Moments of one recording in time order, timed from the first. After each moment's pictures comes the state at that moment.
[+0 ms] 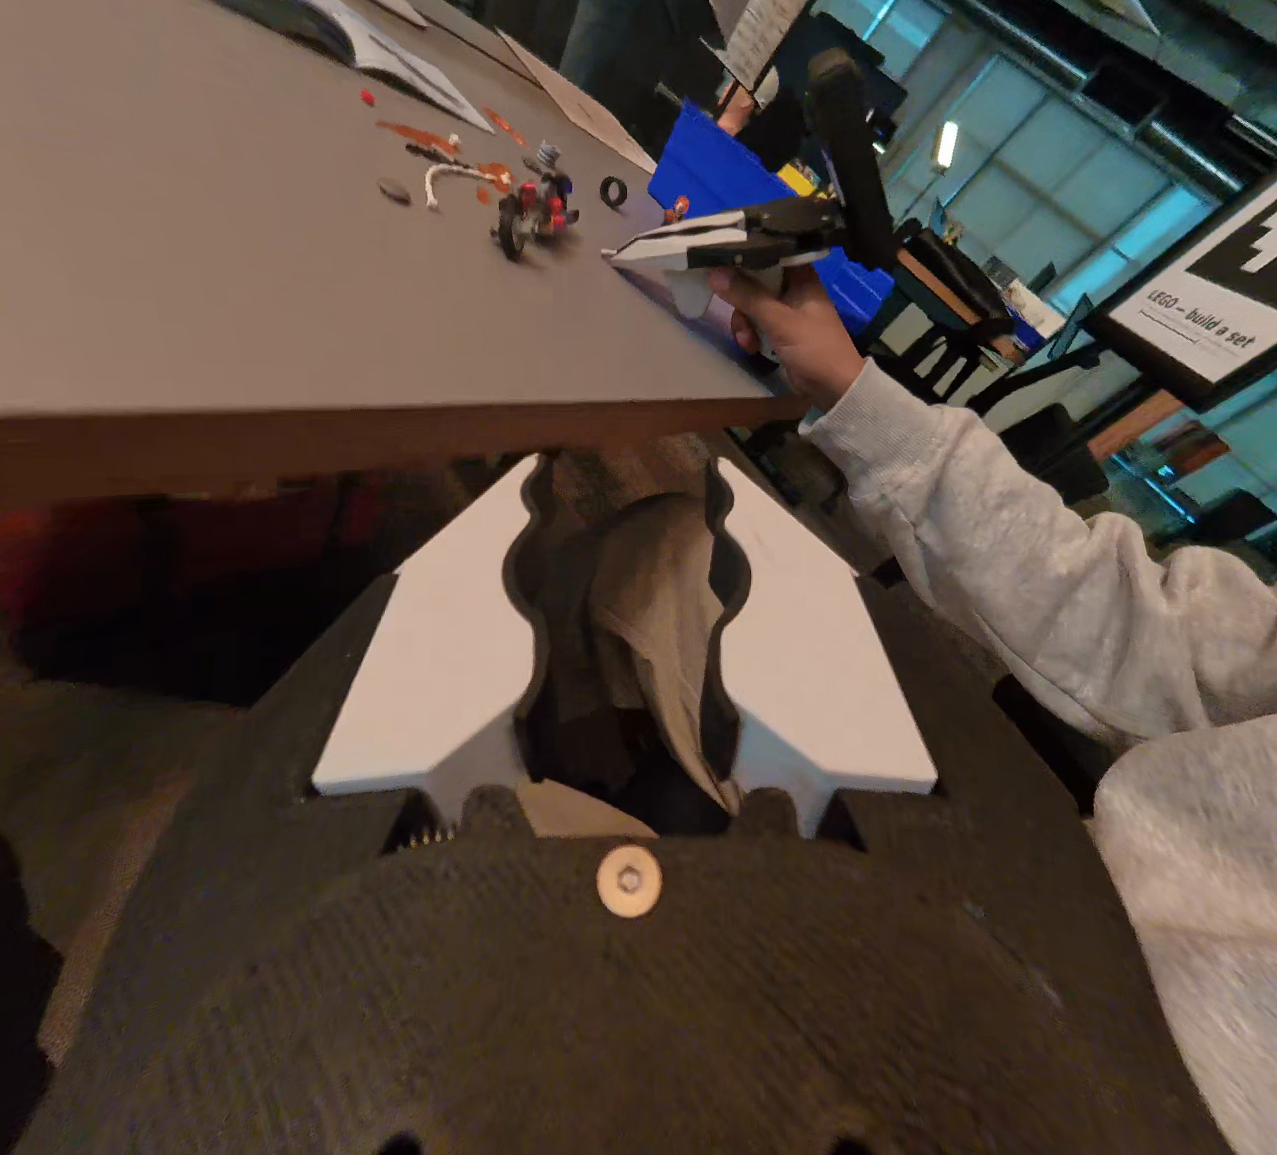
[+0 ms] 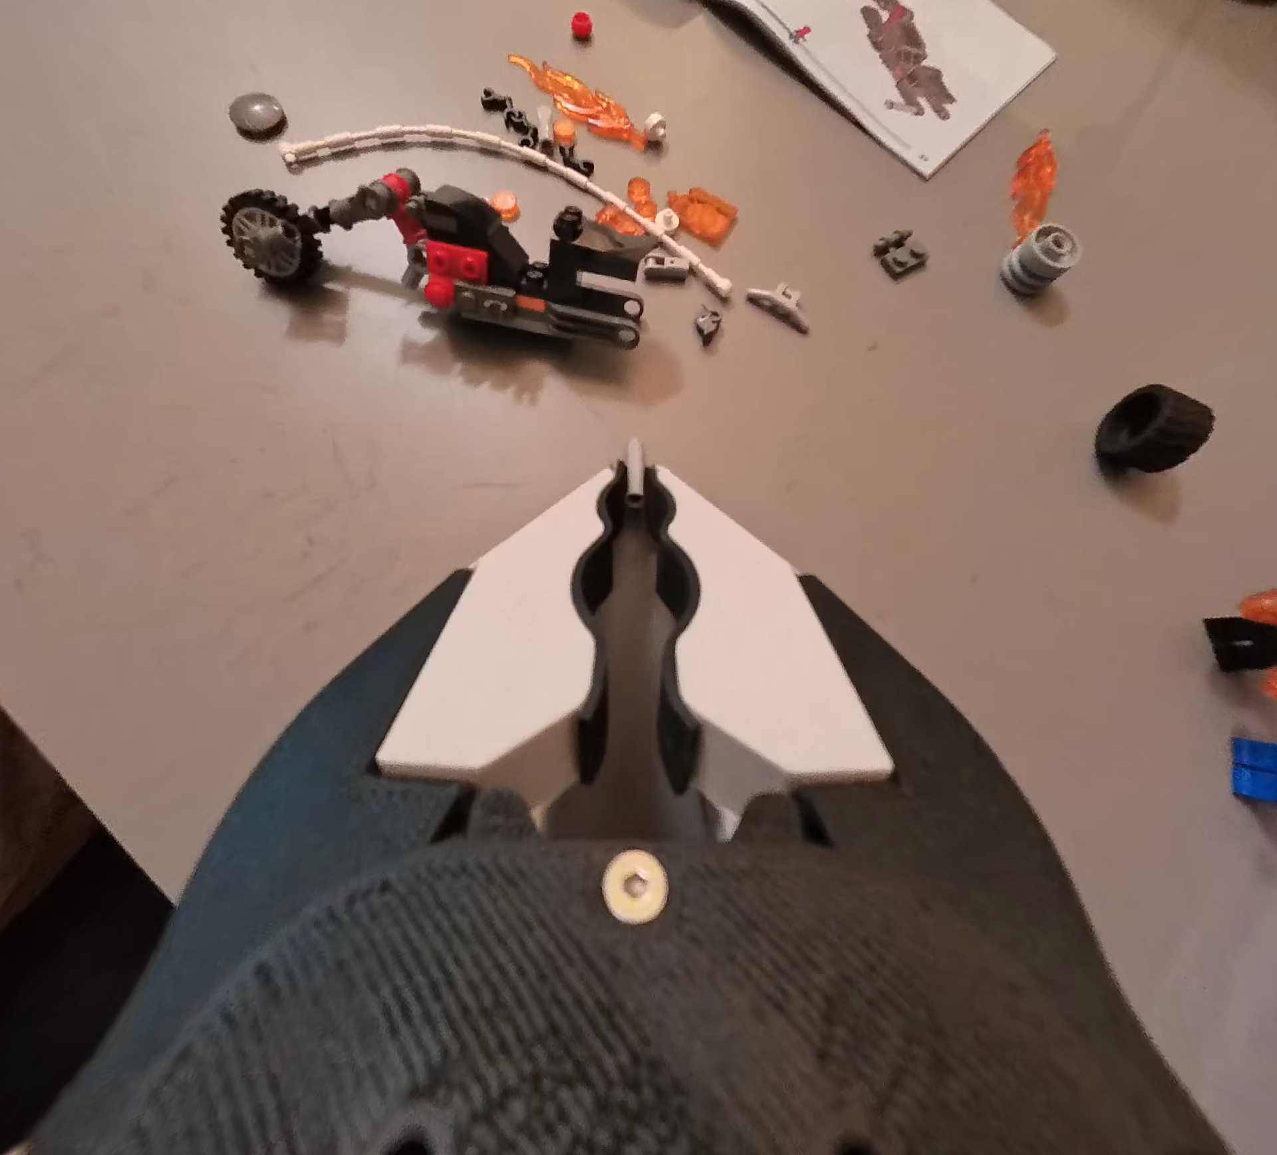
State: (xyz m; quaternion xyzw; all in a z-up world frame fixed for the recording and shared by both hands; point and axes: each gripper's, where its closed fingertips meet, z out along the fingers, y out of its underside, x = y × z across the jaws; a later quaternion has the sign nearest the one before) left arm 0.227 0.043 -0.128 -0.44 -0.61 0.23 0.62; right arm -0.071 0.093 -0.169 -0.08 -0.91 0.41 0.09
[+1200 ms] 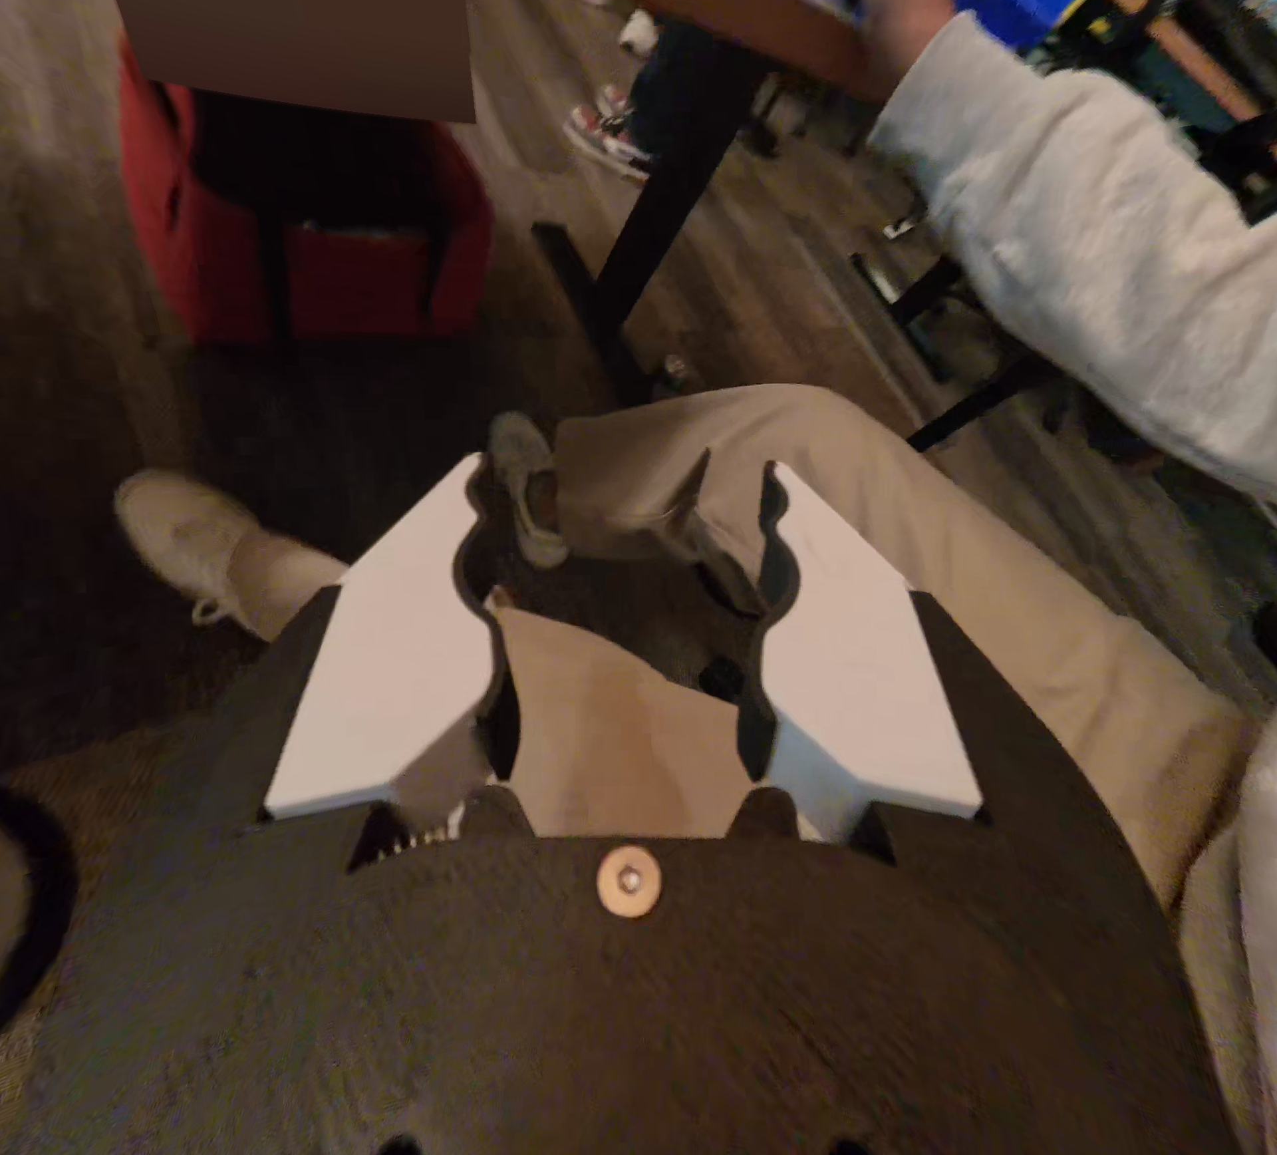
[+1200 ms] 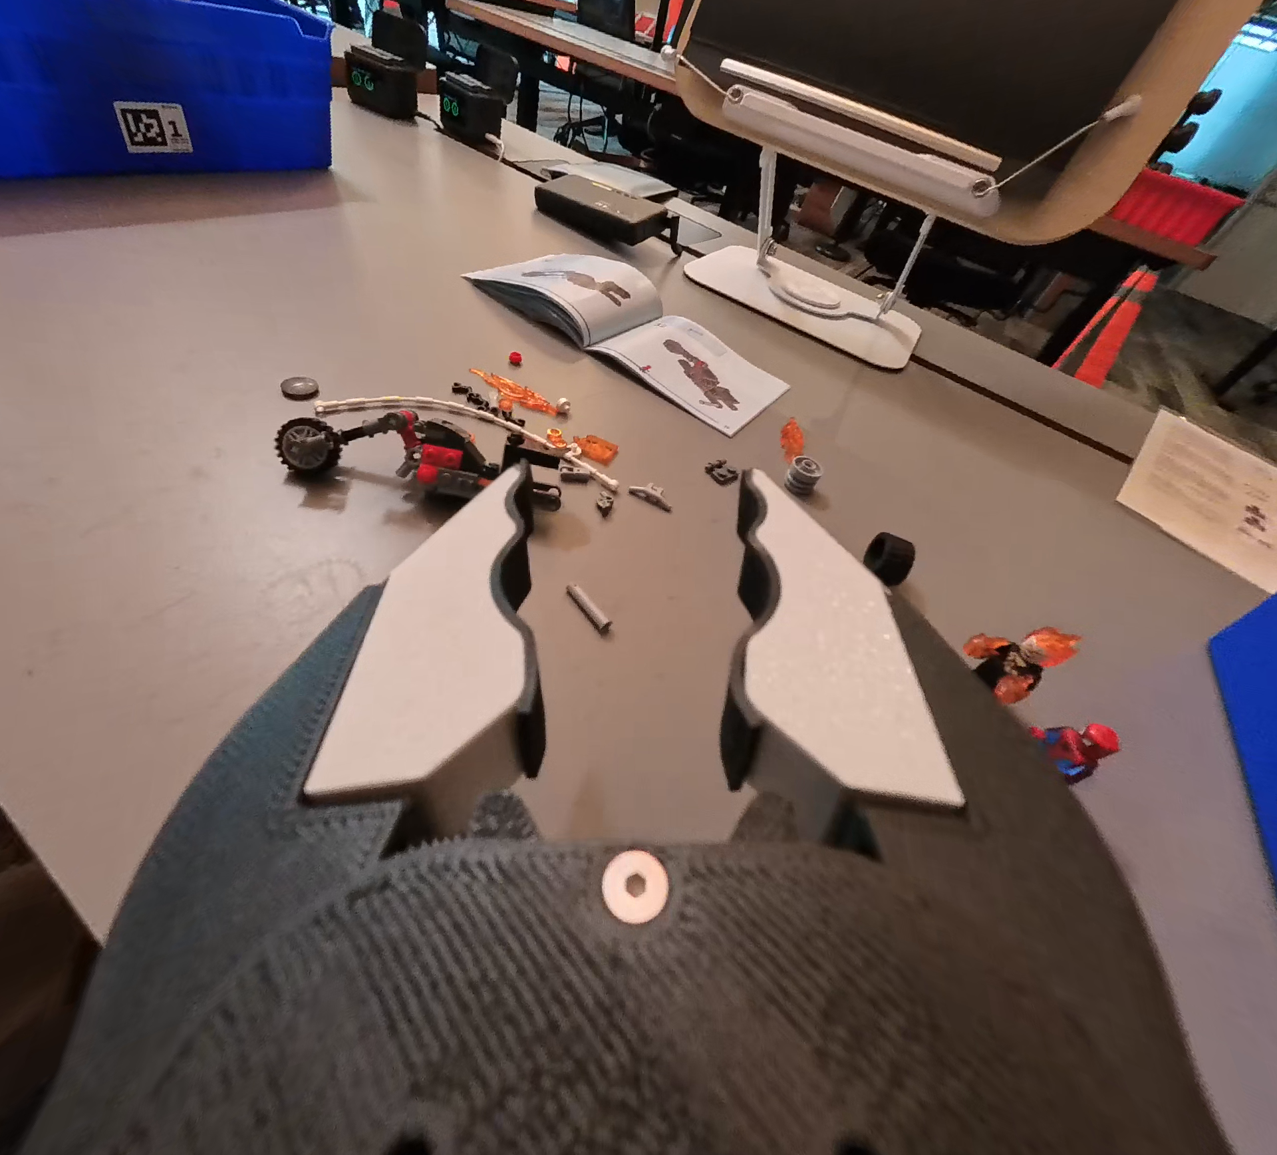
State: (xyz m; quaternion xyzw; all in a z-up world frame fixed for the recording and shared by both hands) left arm 0.369 0.147 -0.219 -0.47 -0.70 0.24 0.49; right arm -0.078 0.112 -0.089 -0.07 -0.77 0.61 0.21
